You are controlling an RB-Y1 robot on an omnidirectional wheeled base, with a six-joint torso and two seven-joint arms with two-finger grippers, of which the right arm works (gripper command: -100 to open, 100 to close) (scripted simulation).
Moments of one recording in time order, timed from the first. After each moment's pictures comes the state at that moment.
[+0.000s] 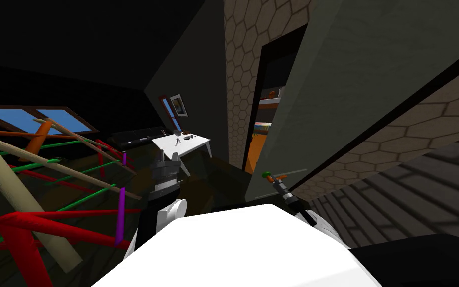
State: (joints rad) arm 0.19 -0.60 0.12 -0.73 -0.09 -1.07 -0.43
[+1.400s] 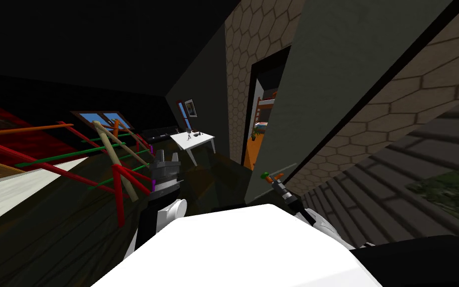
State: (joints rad) arm 0.17 -0.63 0.19 -0.71 -0.10 -1.12 -0.44
